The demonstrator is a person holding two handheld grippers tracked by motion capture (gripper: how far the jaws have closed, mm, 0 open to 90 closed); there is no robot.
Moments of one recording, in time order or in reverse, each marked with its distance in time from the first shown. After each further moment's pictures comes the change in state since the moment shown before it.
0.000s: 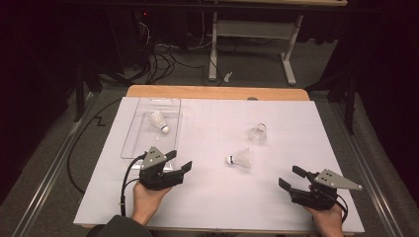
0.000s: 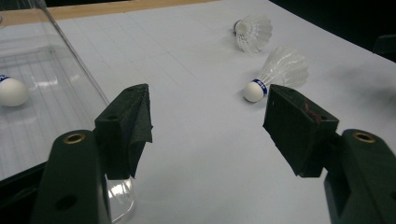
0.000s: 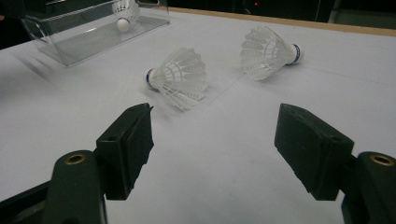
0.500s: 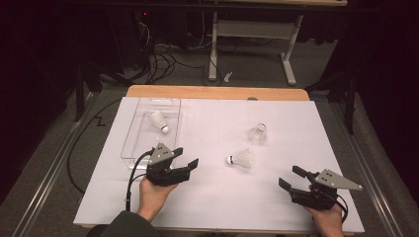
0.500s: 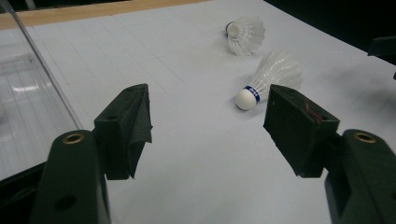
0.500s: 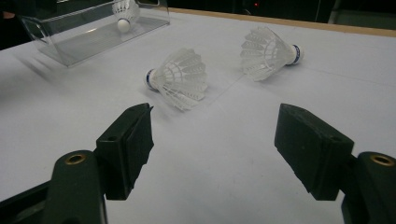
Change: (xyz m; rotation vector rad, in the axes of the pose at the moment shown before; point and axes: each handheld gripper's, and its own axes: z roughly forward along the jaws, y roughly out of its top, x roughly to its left) left arm -0.006 0.011 0.014 0.014 -0.022 0.015; right arm 0.000 0.000 0.000 -0.002 -0.001 0.000
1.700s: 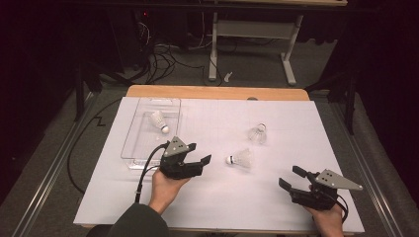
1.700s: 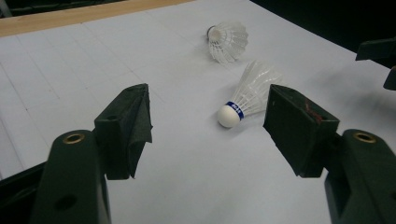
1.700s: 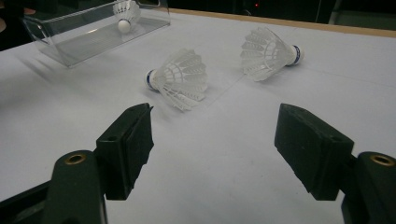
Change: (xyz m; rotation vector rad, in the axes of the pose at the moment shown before) left arm -0.011 0.019 0.027 0.019 -0.051 0.034; right arm 0.000 0.000 0.000 -0.004 0.003 -0.002
